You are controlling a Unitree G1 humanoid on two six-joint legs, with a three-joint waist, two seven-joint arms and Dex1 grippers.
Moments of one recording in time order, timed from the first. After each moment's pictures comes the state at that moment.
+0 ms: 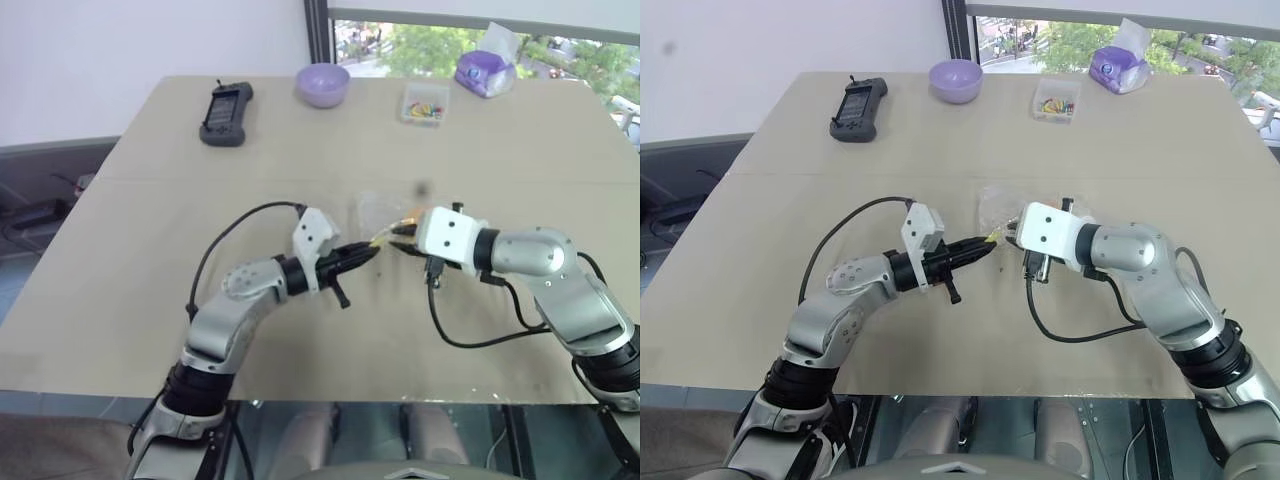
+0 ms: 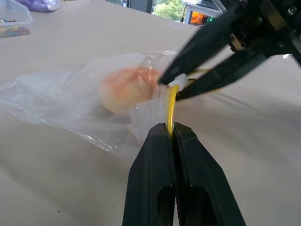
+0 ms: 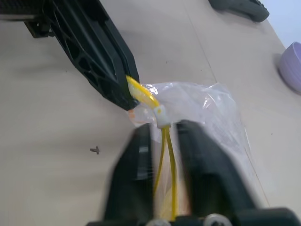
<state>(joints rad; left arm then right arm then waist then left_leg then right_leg) -0.33 0.38 -0.16 -0.27 -0.39 0.50 -0.76 -0.51 -0.67 0.32 -0.44 -0.06 0.42 0.87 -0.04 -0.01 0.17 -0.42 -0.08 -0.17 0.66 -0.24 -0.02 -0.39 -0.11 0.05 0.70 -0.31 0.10</state>
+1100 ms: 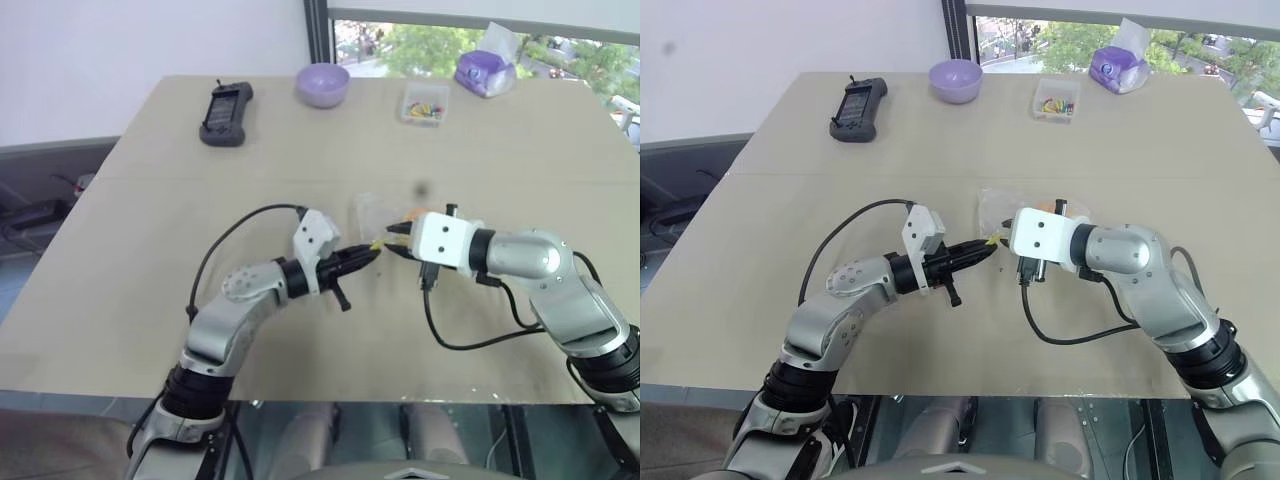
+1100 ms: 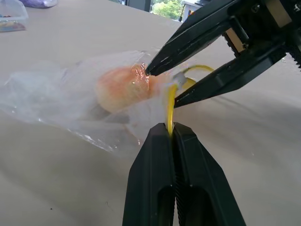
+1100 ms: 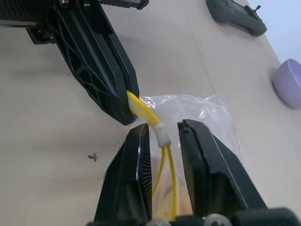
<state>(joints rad) -0.32 0.38 -0.16 -0.29 -0.40 0.52 -0.76 -0.51 -0.66 0.33 -0.45 -0.12 0.38 0.88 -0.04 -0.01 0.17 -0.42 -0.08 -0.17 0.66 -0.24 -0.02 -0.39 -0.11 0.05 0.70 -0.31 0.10</state>
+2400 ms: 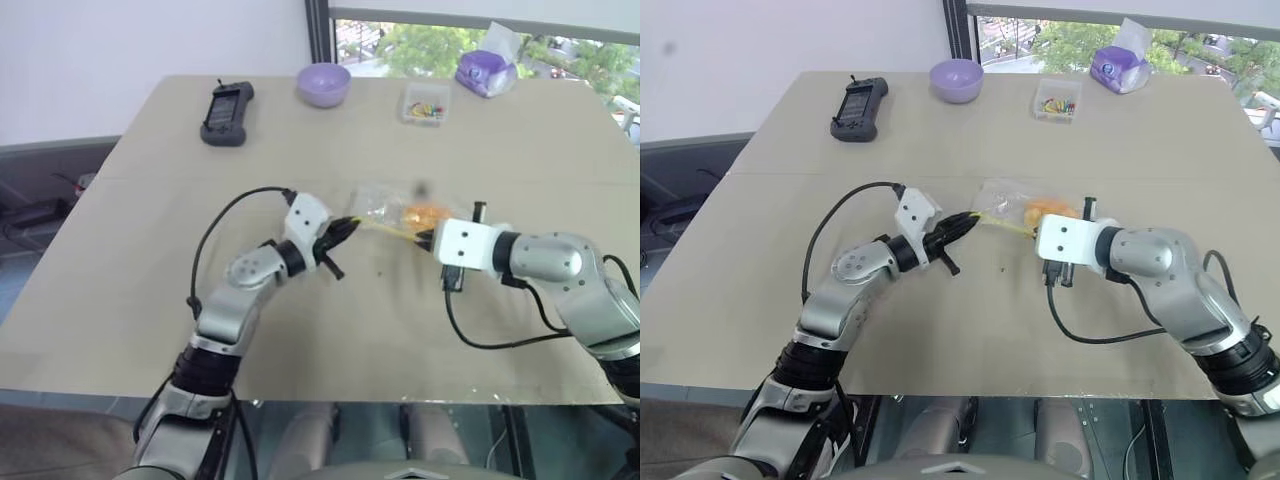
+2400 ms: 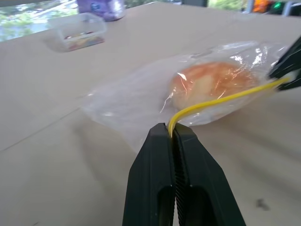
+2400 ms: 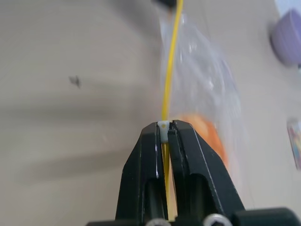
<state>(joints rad) -0.41 0.38 -0.15 -0.09 -0.23 0.31 -0.58 -0.46 -0.83 0.30 -0.40 -0.18 0.36 0.85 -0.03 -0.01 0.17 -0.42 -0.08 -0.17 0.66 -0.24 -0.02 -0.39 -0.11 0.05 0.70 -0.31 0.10</state>
